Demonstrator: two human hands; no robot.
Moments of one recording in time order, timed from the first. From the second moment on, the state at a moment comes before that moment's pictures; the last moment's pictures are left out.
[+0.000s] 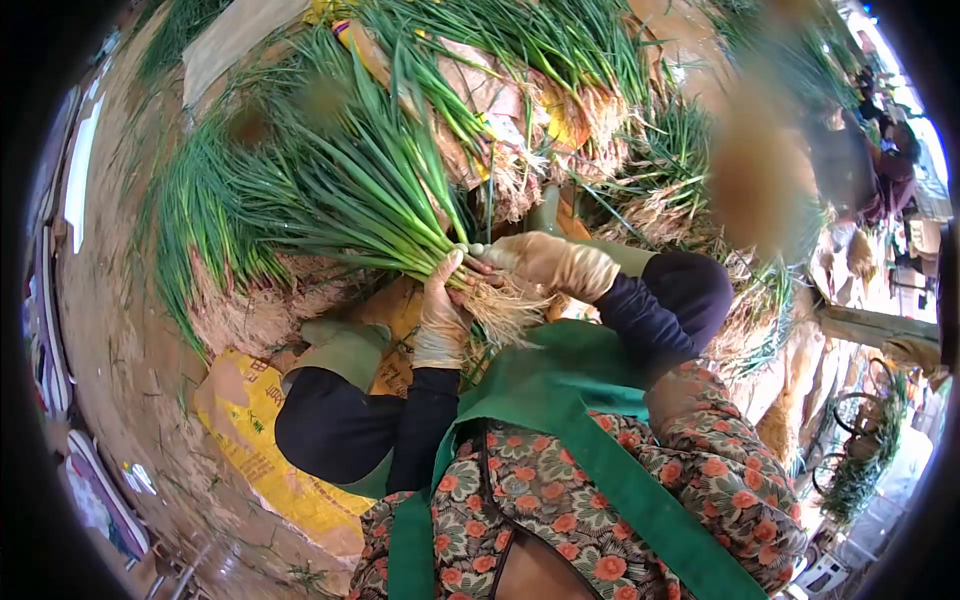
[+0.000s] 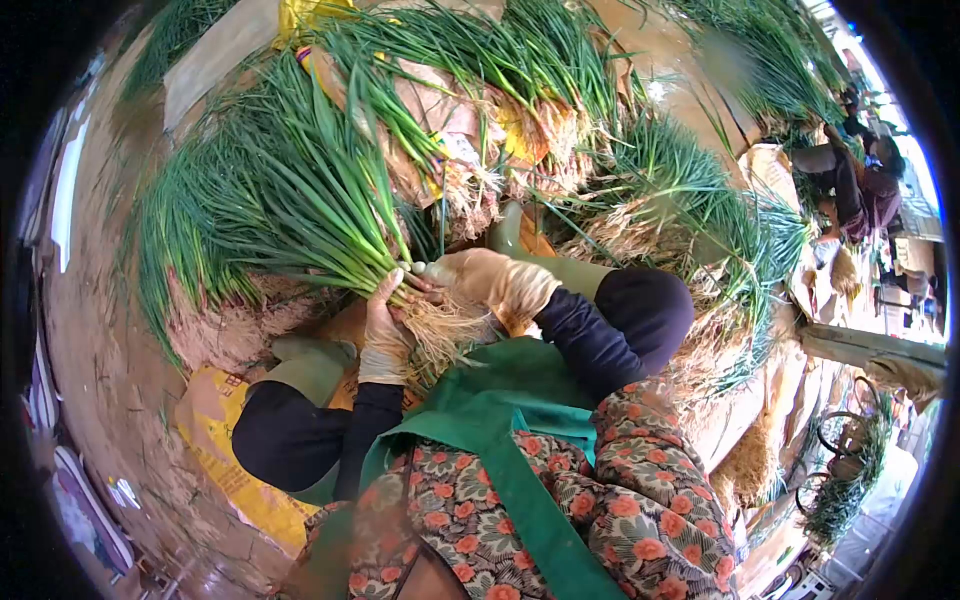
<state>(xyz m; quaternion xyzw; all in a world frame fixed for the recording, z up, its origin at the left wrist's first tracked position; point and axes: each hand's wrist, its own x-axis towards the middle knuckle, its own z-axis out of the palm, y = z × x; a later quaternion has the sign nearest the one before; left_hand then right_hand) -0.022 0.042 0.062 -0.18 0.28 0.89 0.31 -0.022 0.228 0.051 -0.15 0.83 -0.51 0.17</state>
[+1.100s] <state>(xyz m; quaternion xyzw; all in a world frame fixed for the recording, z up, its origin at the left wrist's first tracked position) -0.029 0.054 0.063 -0.23 0.11 0.93 0.25 -0.049 0.247 0.041 -0.32 0.86 -0.33 0.20</state>
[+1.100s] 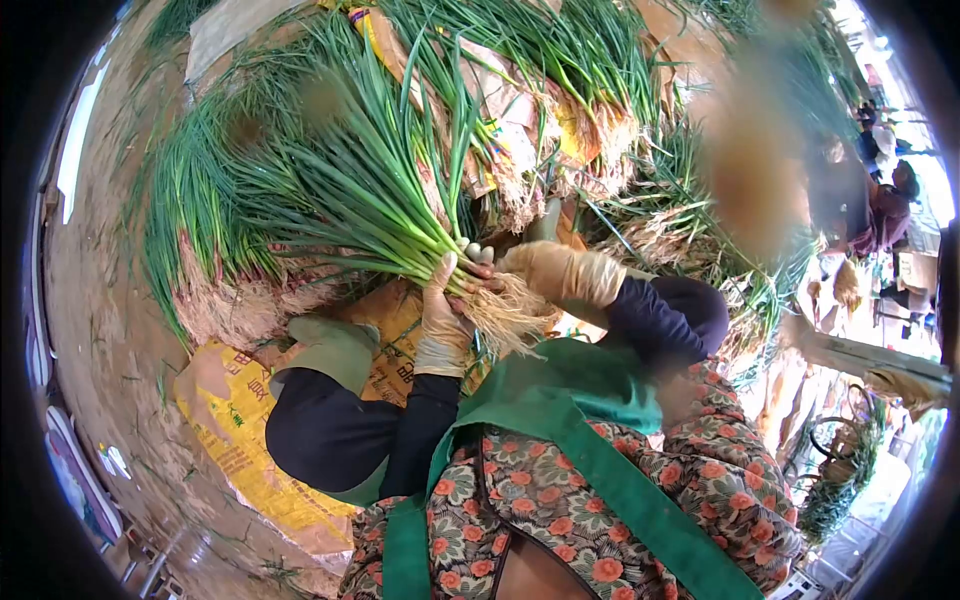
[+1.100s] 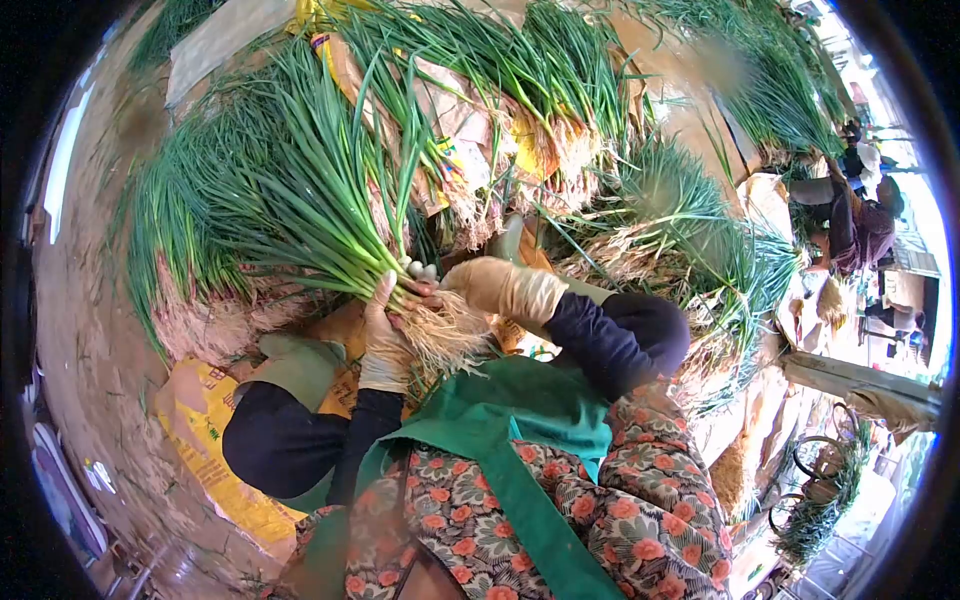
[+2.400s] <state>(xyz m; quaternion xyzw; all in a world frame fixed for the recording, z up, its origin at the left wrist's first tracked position) -0.035 0.036 0.065 -0.16 0.17 0.92 0.32 -0.087 0.166 0.049 0.25 0.50 -0.80 0.23</state>
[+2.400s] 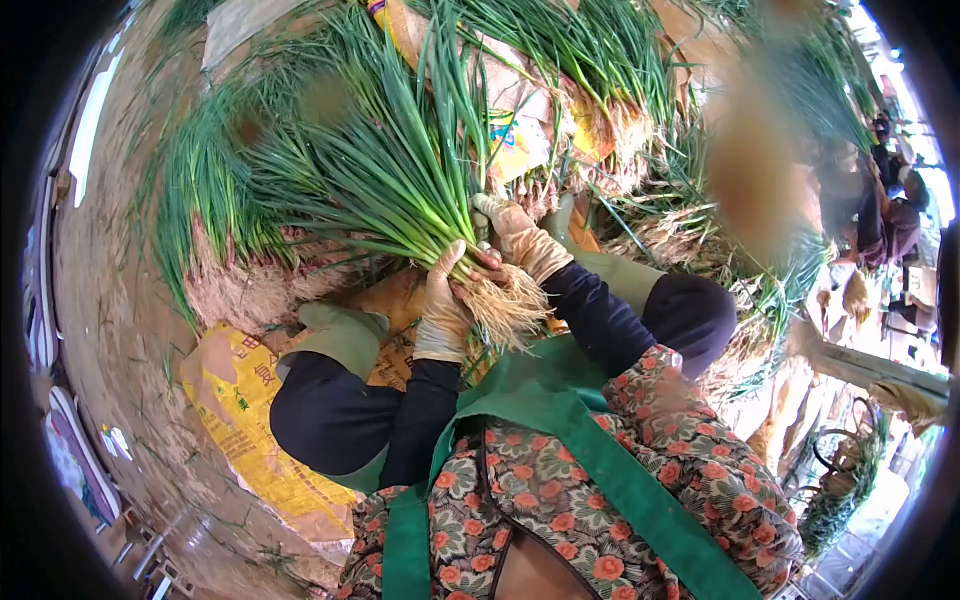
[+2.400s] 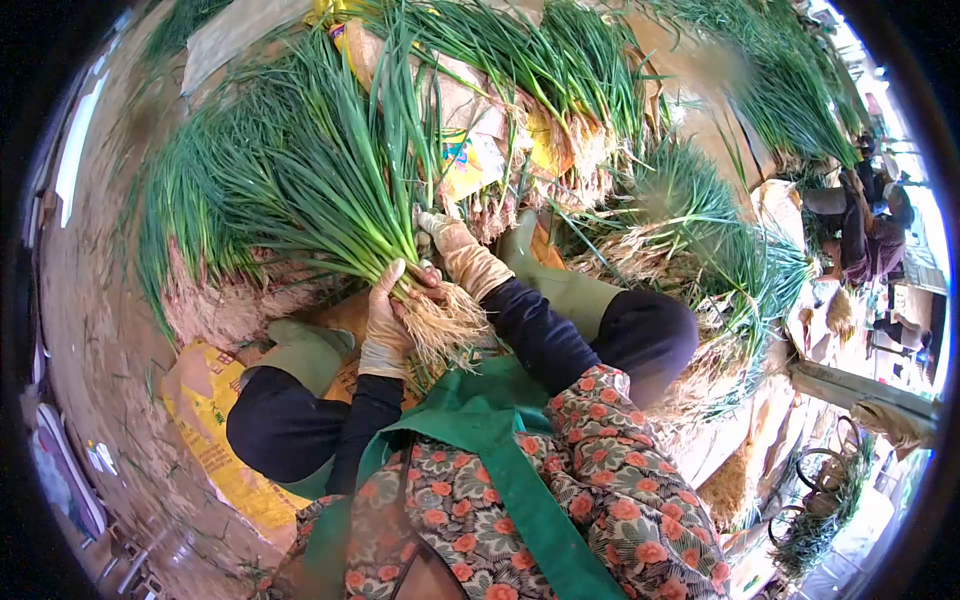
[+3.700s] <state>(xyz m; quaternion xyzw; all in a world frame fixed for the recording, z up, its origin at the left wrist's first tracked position) -0.036 0.029 0.071 -0.19 0.22 0.89 0.35 -0.076 0.176 0.058 0.19 0.39 -0.86 0.27</state>
